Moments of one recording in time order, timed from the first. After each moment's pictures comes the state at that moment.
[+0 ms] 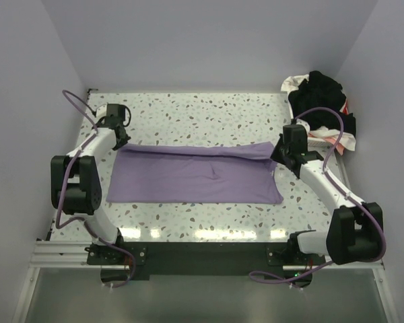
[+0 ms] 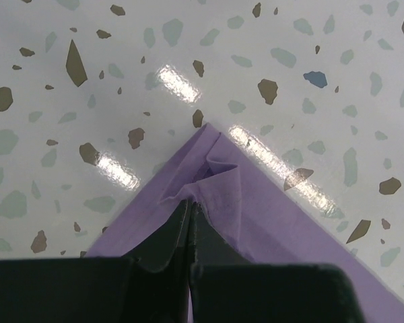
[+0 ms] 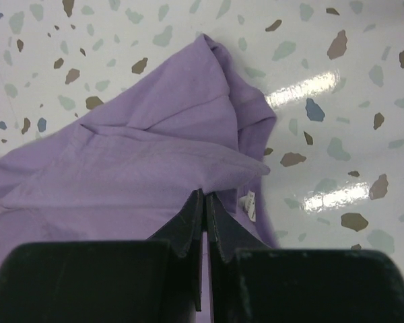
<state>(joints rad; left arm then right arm) -0.01 1.73 1.20 -0.45 -0.42 -0.60 0.16 1.31 0.87 -0.32 0.19 0.52</state>
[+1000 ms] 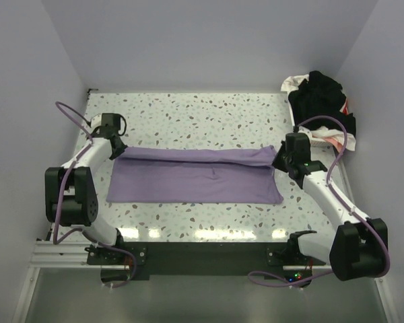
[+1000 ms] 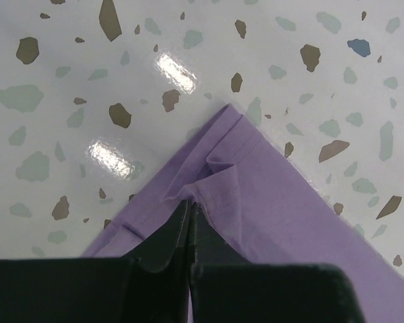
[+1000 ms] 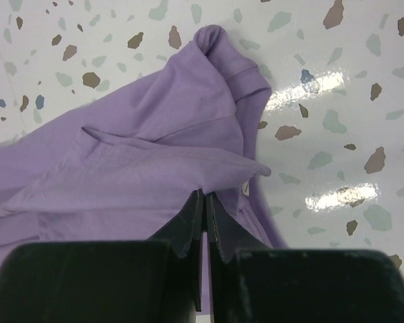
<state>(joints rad) 0.02 1.61 1.05 -0.43 -0.39 -0.64 0.16 1.18 0.76 -0.33 0.16 0.54</state>
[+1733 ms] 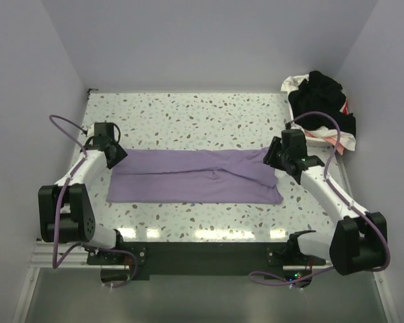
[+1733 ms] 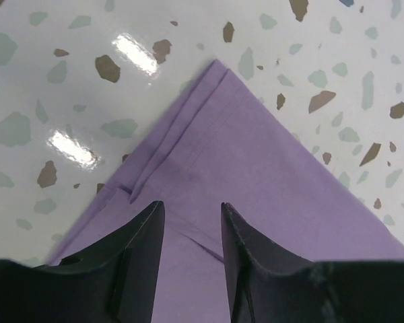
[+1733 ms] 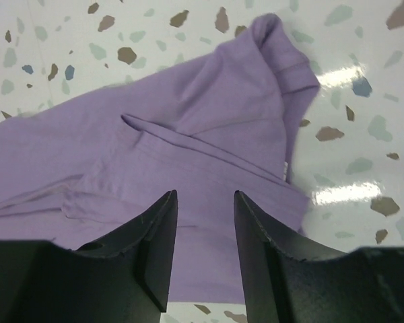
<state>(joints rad) 0.06 1.45 0.90 -0.40 -0.24 -0.64 0.19 1.20 0.78 -0.37 0.09 0.50</state>
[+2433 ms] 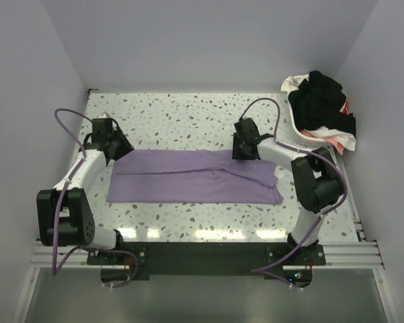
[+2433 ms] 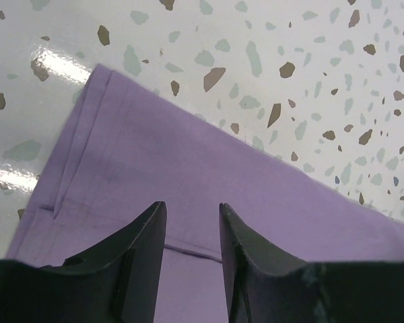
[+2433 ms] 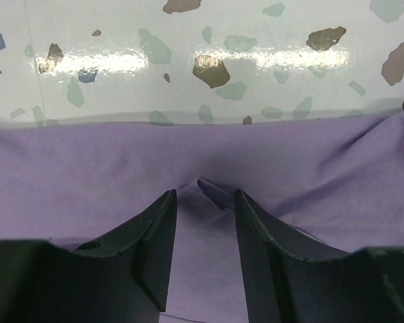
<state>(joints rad) 0.05 1.42 0.92 -0.34 0.02 -0.55 0.44 1.82 1.15 -0.32 0.20 0.43</state>
